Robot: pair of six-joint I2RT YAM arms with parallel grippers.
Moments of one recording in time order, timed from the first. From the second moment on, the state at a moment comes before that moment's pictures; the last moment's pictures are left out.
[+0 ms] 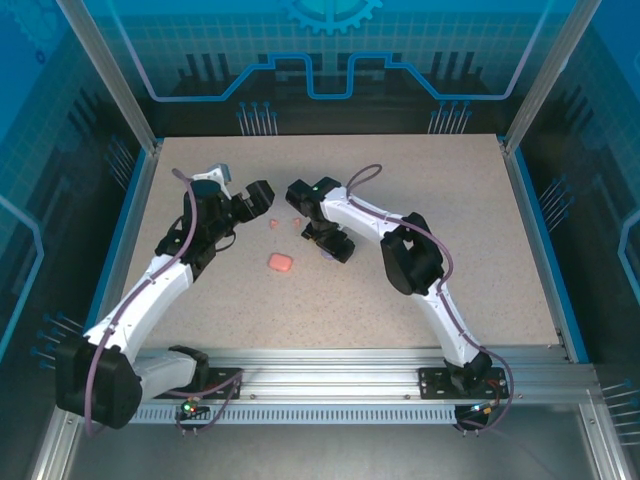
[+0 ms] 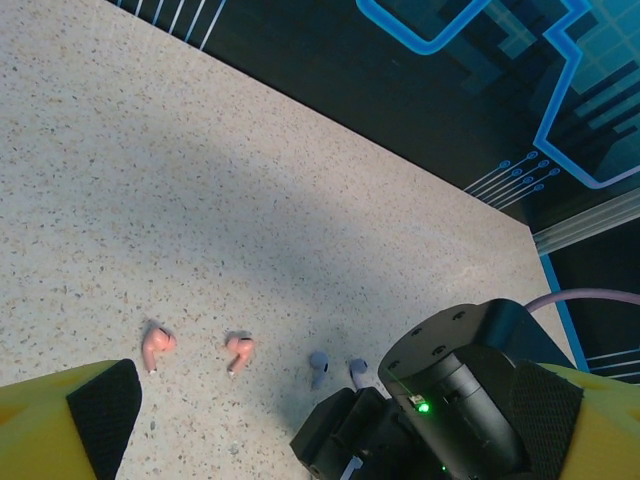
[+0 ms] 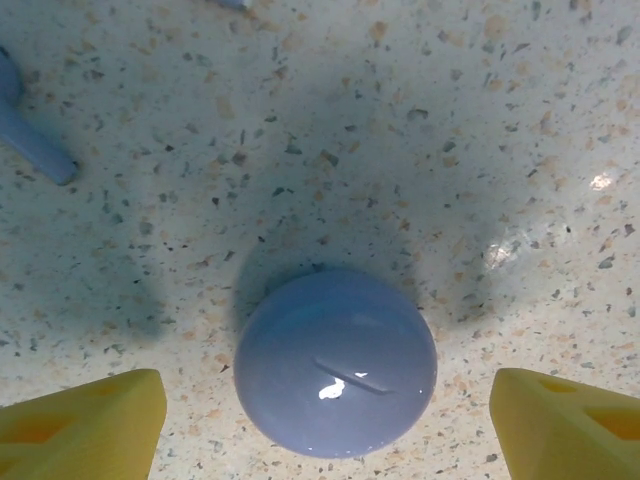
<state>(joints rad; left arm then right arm) -0.23 1.16 0.87 -0.13 0.08 -0.68 0.74 2.38 2.08 -1.27 0.12 1.46</state>
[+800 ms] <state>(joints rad) -0.23 1.18 0.90 -0.14 0.13 -0.70 0.74 2.20 1.76 -1.13 0.11 1.31</state>
